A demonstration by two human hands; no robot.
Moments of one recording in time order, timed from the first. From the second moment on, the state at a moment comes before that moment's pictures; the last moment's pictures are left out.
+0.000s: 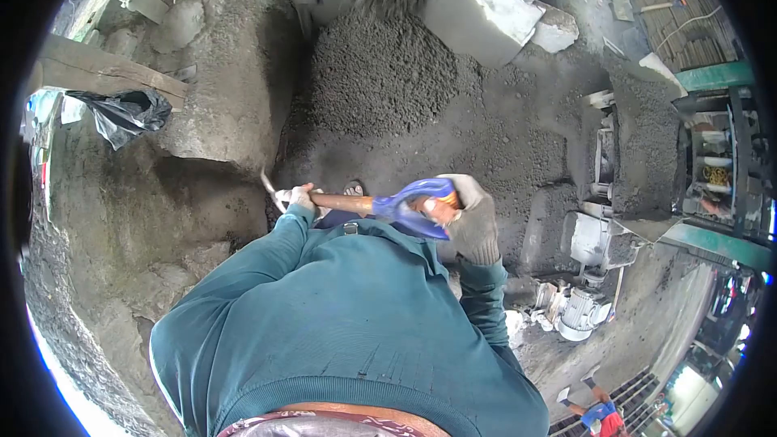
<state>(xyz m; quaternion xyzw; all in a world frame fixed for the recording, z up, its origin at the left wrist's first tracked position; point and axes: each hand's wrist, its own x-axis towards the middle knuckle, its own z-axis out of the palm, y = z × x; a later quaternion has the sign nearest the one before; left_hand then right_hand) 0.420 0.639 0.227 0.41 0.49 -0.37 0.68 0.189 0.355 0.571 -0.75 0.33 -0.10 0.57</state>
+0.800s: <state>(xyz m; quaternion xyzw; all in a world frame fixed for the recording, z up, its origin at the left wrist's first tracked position) 0.435 0.637 0.548 0.49 0.09 -0.33 0.80 0.326 0.207 0.263 -0.17 0.50 -0.32 0.79</state>
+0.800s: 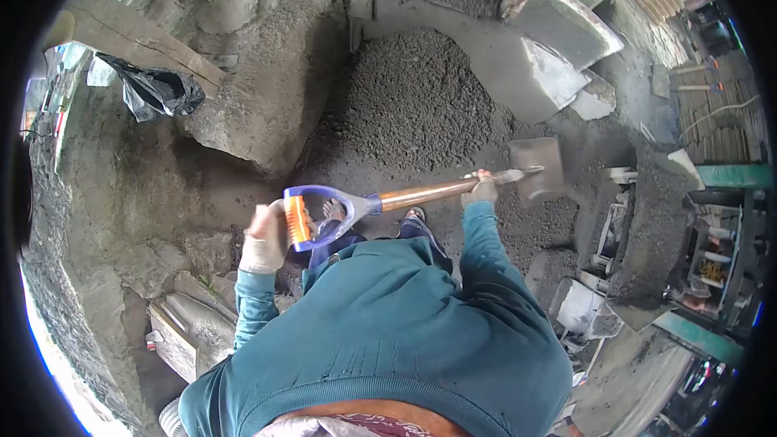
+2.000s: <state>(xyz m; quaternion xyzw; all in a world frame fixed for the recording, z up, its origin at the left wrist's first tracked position) 0.586 0.702 0.157 0.64 0.53 0.02 0.56 0.681 0.353 -0.120 -0.07 0.58 0.08 0.81</state>
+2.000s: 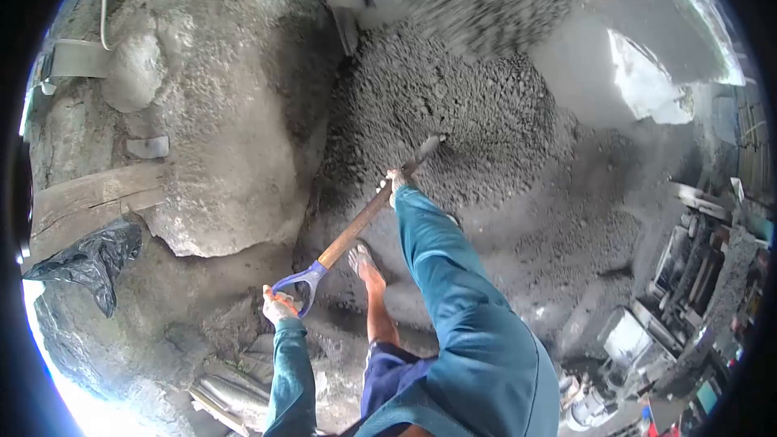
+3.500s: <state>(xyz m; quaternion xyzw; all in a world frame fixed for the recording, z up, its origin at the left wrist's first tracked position) 0.447 0.829 0.277 0.40 0.42 -0.32 0.75 0.514 0.442 0.161 -0.06 0.56 0.06 0.83</state>
